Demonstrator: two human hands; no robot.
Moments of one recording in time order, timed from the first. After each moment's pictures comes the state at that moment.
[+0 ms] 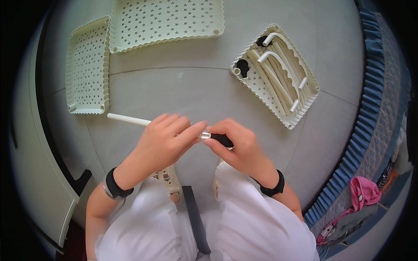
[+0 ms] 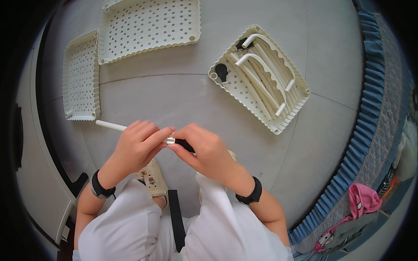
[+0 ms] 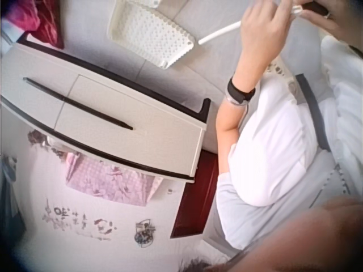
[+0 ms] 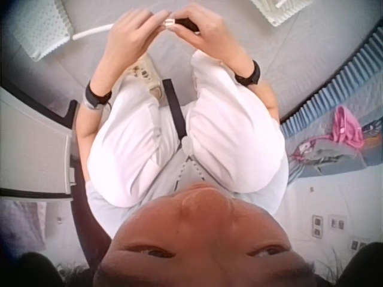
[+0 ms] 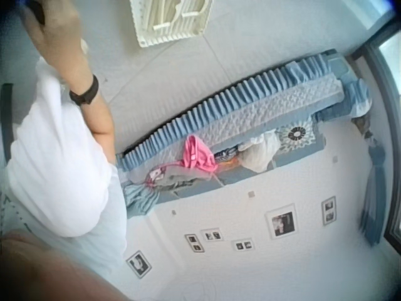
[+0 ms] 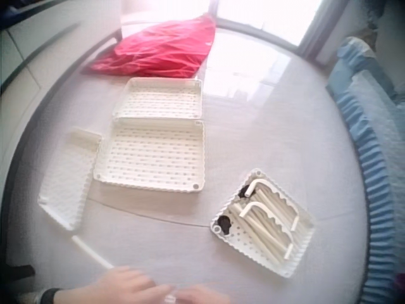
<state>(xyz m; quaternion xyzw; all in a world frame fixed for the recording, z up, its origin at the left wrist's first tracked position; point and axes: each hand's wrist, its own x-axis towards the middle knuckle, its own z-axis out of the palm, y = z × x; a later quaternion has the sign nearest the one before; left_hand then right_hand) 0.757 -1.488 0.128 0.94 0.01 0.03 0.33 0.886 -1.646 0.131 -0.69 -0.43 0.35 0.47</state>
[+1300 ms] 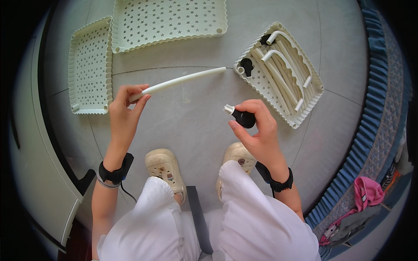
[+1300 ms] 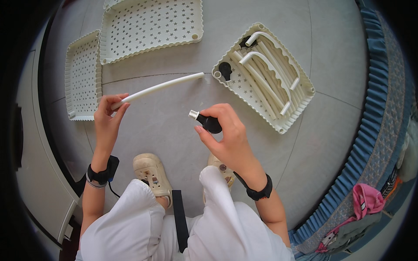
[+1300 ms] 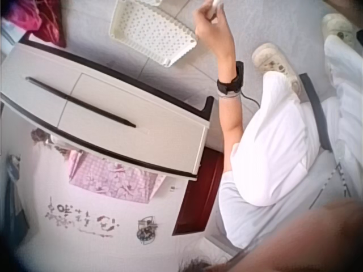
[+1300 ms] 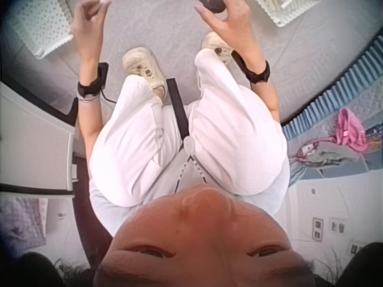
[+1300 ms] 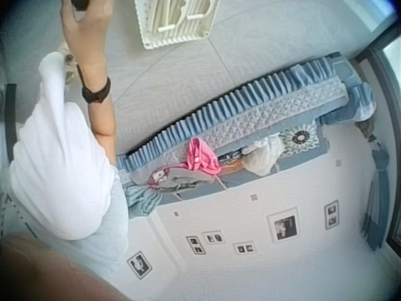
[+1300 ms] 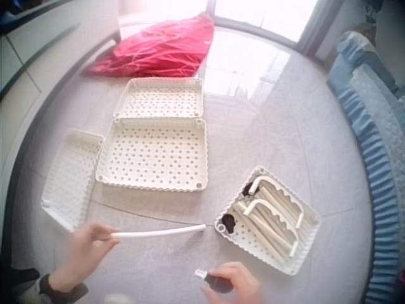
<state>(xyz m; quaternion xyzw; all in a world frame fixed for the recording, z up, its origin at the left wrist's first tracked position) 0.726 -1.432 0.090 0.79 0.38 0.12 0.46 0.909 -1.658 0.114 -0.75 -0.36 0.28 0.48</state>
